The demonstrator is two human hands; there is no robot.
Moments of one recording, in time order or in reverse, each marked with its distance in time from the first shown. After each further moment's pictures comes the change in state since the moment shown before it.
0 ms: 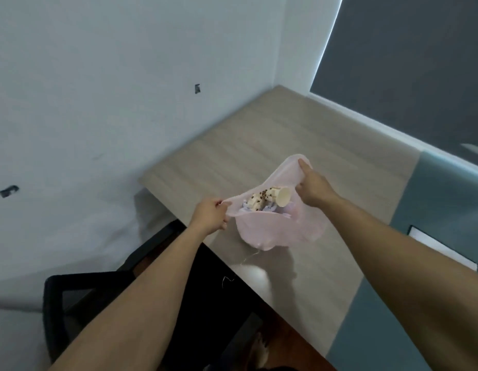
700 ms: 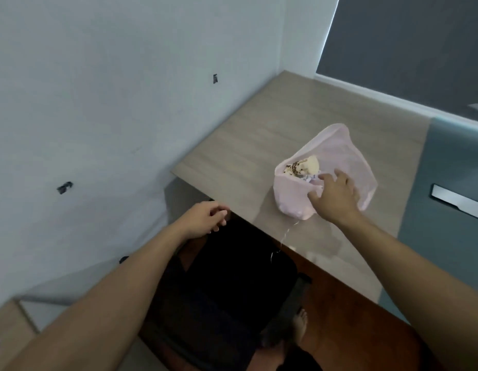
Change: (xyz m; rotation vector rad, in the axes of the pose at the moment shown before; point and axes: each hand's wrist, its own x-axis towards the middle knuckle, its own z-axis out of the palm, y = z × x) left_hand -0.061 -0.104 -0.187 0.433 -0.371 0.253; right_hand -0.168 -0.081 0.112 -0.108 0.187 0.190
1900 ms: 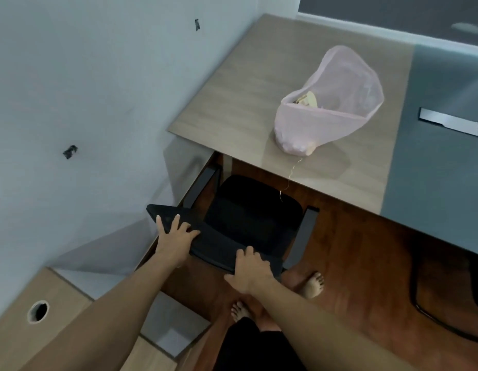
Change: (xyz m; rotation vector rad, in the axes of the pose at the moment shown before) left_hand -0.174 -0.190 0.052 1.091 -0.159 -0.135; right_hand -0.323 -0.099 0.260 -0.166 -0.707 -0.138
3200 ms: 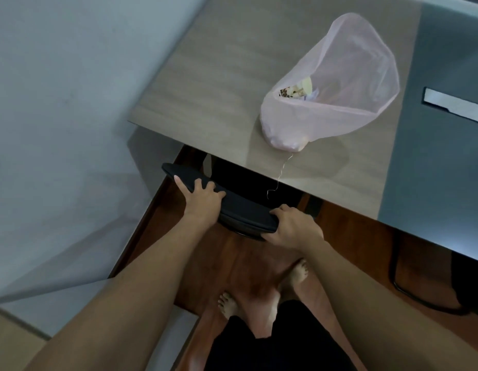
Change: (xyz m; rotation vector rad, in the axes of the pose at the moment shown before) left_hand 0.169 0.093 -0.127 -0.018 0.074 0.086; right_hand 0.088 0.137 -0.158 -0.031 0.238 0.057
